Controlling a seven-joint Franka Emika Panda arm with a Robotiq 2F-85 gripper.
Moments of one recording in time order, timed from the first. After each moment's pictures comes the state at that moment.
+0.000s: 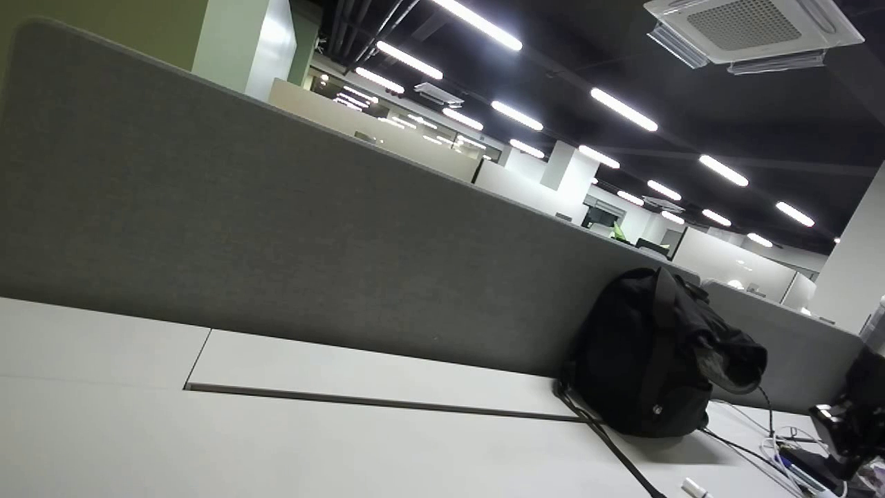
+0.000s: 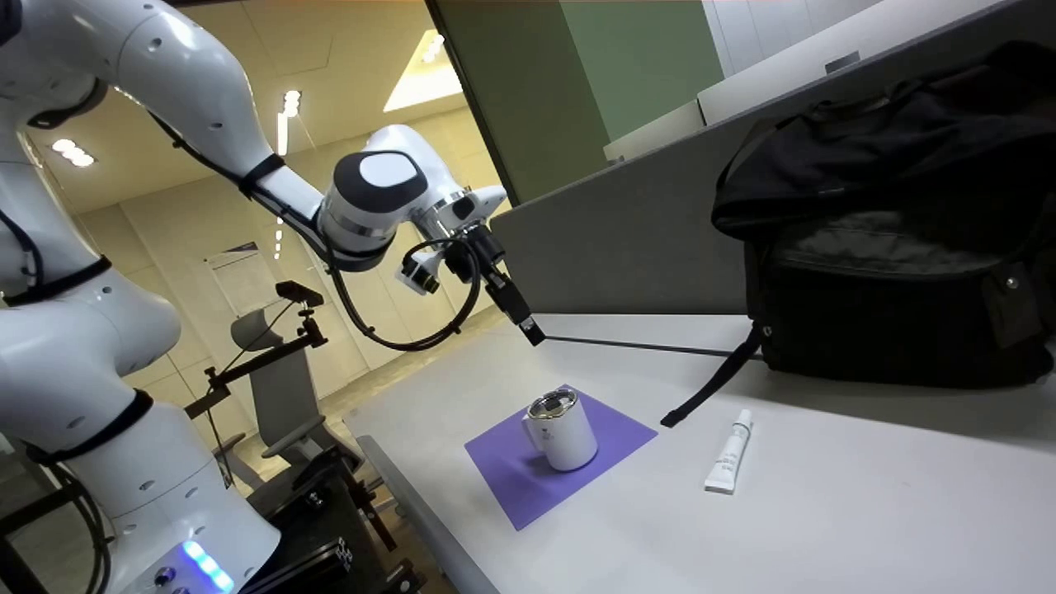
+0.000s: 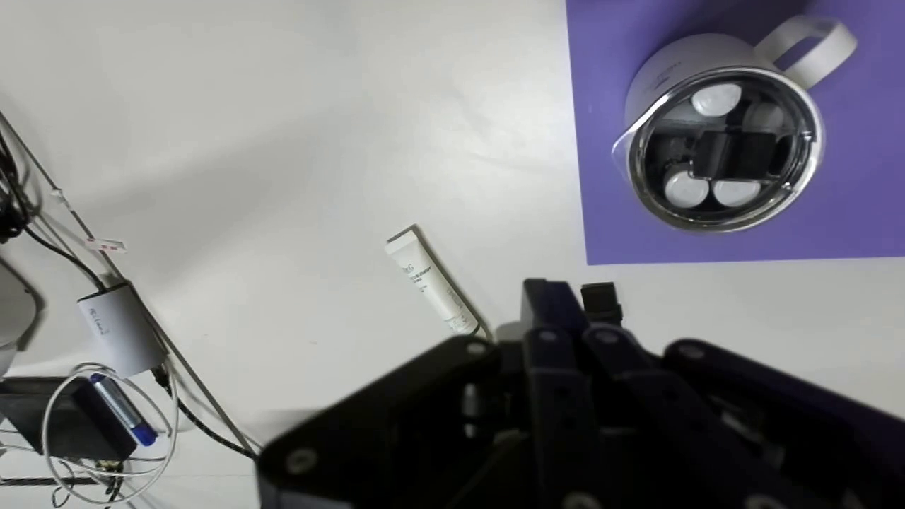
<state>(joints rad) -0.52 0.05 0.17 -2.53 -0.68 2.71 0.63</state>
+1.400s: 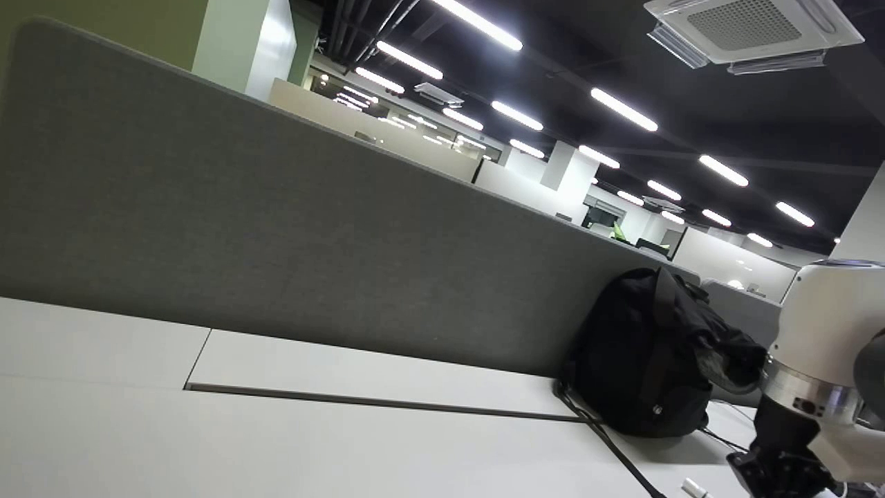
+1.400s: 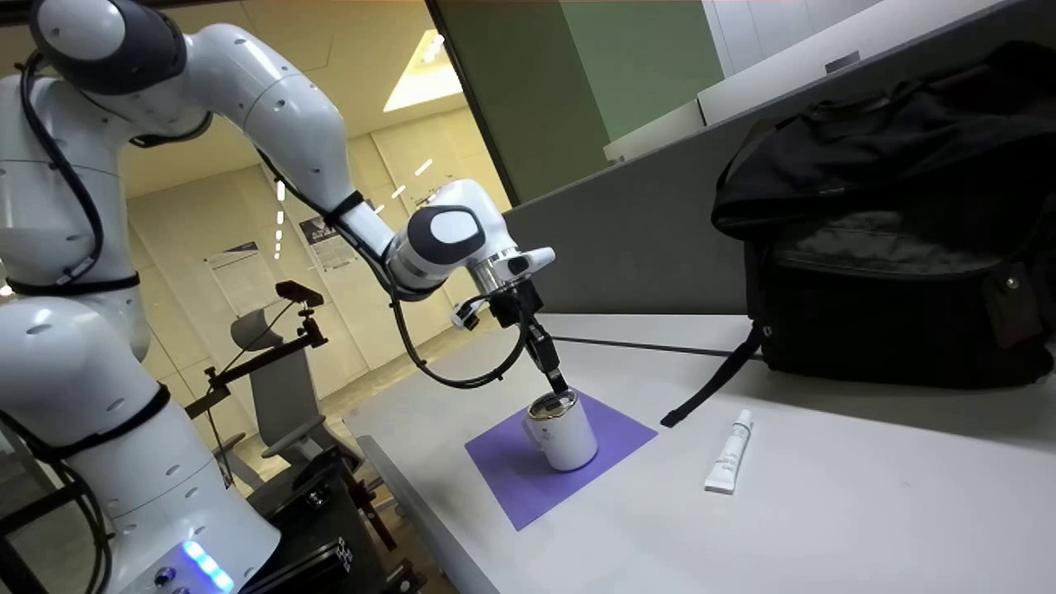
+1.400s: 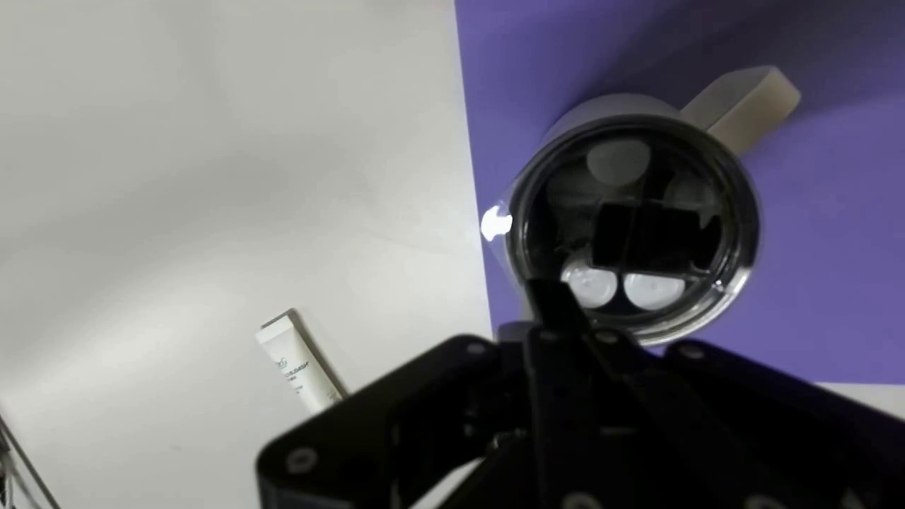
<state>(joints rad) -0.05 0.39 -0.18 -2.34 -0.45 2.71 0.52</state>
